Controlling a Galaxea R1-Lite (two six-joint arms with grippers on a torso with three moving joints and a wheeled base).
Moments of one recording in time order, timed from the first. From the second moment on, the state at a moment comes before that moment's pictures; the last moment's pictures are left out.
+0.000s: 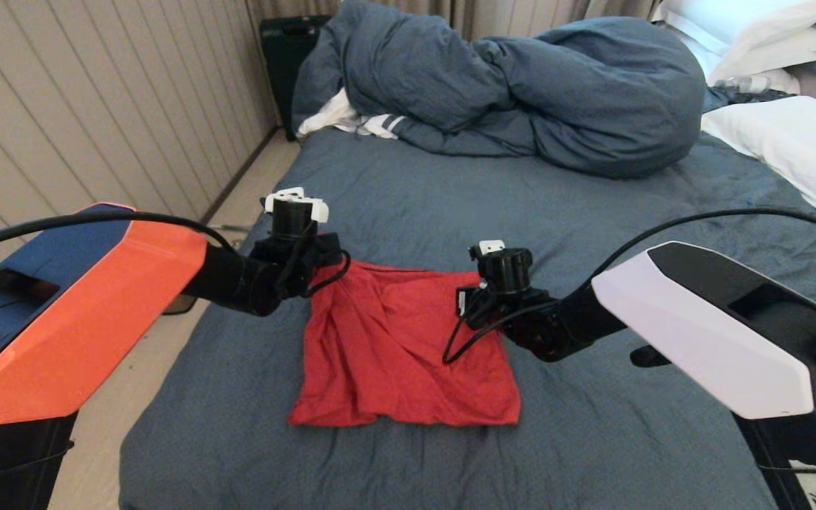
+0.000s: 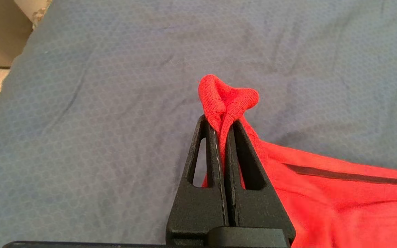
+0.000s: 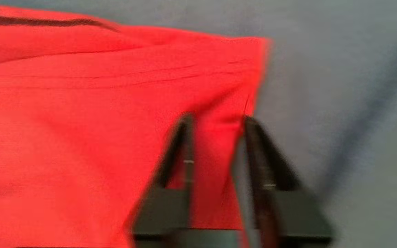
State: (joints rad) left arm -0.42 2.31 -1.56 -0.48 0.40 -0.29; right arm 0.44 2.41 -1.48 -0.58 -0.27 0.16
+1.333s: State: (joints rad) left arm -0.44 2.23 -1.49 -0.49 0.40 -0.29; right arm 0.46 2.31 -1.43 -0.58 -0.33 0.16
